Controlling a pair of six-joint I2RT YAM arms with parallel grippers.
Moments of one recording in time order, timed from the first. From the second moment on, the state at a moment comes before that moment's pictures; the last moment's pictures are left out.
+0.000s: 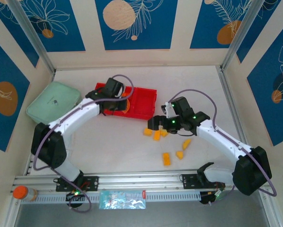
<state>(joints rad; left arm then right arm) -0.54 1.63 1.35 -0.68 0.02 -0.42 0.52 1.22 0.86 -0.56 -0.52 0.60</state>
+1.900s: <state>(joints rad) -0.61 1.07 0.75 -0.58 0.10 -0.59 0.79 1.77 1.19 -0.72 -0.04 0.26</state>
